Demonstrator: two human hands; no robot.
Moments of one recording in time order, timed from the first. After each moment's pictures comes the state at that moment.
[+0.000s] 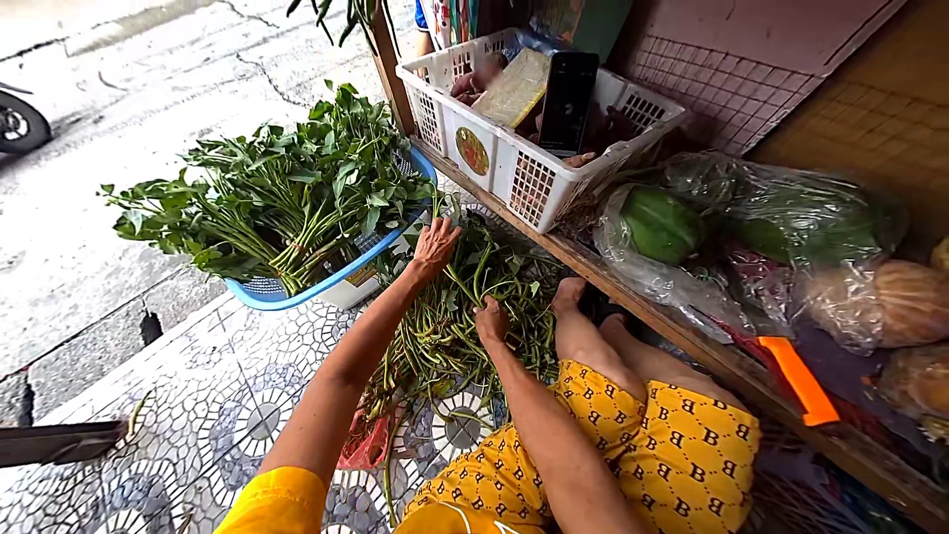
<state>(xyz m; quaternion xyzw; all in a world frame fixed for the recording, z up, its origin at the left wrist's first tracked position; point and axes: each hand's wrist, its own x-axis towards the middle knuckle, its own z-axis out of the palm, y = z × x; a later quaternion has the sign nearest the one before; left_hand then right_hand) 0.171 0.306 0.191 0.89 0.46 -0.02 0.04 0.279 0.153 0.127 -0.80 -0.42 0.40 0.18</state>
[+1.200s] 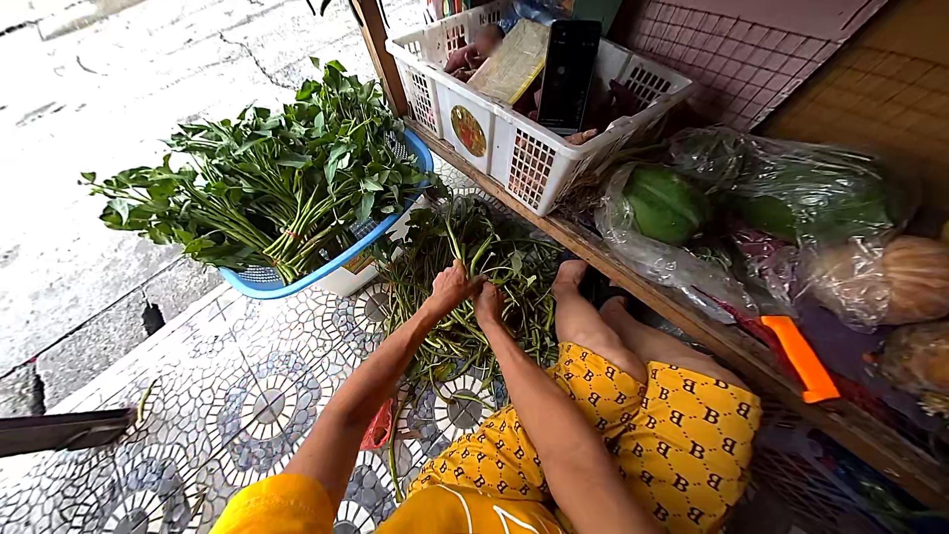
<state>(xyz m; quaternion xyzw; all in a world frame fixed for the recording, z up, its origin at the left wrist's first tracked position) 0.189 0.204 0.167 0.73 0.62 -0.02 0.30 0.274 0.155 0.130 -0.77 -0.45 0.40 0.22</state>
